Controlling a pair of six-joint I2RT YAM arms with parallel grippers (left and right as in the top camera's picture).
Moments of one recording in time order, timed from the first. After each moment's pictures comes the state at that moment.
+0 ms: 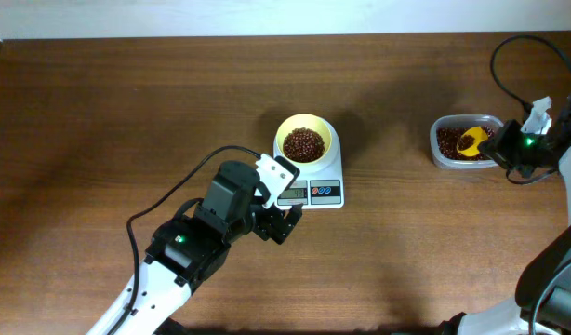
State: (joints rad) left arm -0.57 1.09 0.86 -0.51 0.08 0.11; right arm -0.47 1.76 1.34 -0.82 -0.53 0.16
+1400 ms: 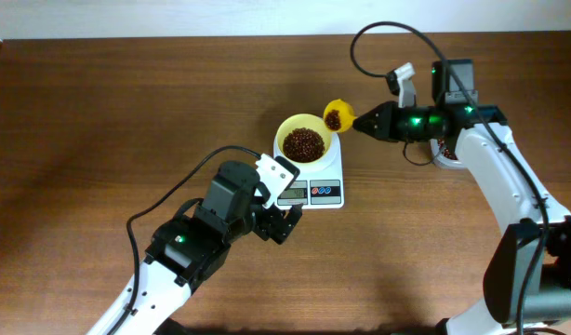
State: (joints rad) left arm -0.57 1.09 0.86 -0.51 0.08 0.11; right arm 0.07 1.76 1.34 -0.56 -0.84 0.20
